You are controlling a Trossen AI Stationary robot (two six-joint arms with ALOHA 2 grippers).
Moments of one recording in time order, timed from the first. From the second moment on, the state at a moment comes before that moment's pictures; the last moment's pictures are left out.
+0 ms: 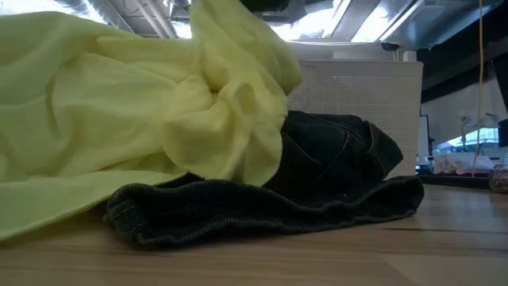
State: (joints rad) left arm -0.33 0.86 0.96 -0.26 -0.39 0.24; right arm 0.30 1.76 1.39 -0.15 0.37 -0.06
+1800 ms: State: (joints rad) left arm -0.33 0.86 0.96 -0.27 -0.39 0.24; right arm 0.24 1.90 1.45 -0.28 0.28 -0.19
